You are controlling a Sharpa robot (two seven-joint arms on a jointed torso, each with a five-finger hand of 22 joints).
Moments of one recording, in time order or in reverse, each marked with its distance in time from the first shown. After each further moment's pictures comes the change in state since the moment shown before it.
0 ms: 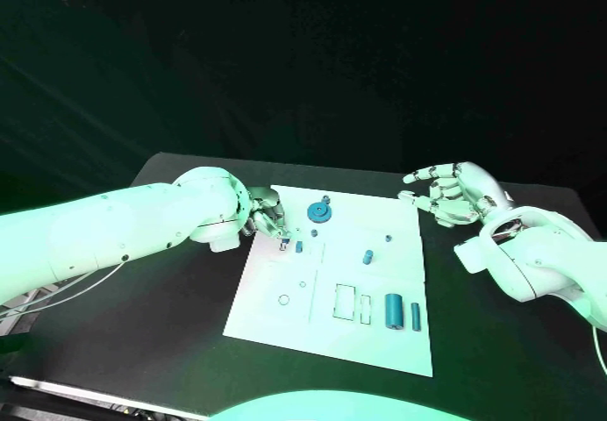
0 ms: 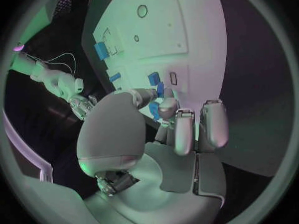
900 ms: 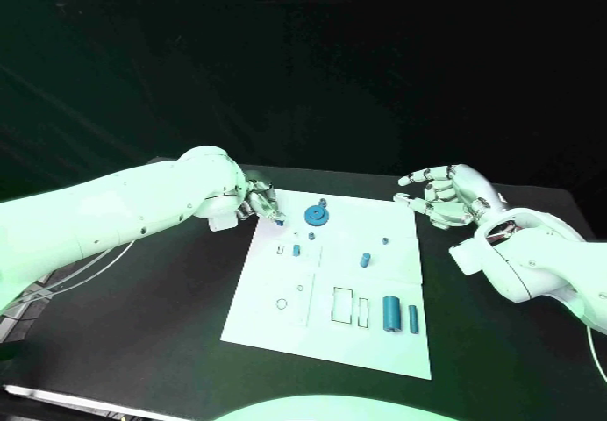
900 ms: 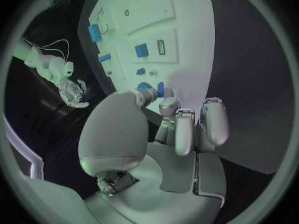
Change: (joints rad) left arm 0.057 0.105 0.009 -0.233 0.070 0.080 0.014; left_hand 0.035 0.026 -0.057 0.038 -0.006 -0.006 0.002 -0.012 -0.036 -0.022 0.007 -0.015 -0.019 0.004 0.003 0.000 0.000 0.000 -0.012 0.005 -0.009 -0.017; right arm 0.001 0.005 0.000 -0.001 0.000 0.000 0.000; right_hand 0.000 0.000 0.000 0.000 0.000 0.000 0.000 0.000 0.000 0.000 0.000 0.000 0.000 0.000 0.000 0.004 0.000 0.000 0.000 0.000 0.000 0.000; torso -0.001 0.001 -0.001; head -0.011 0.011
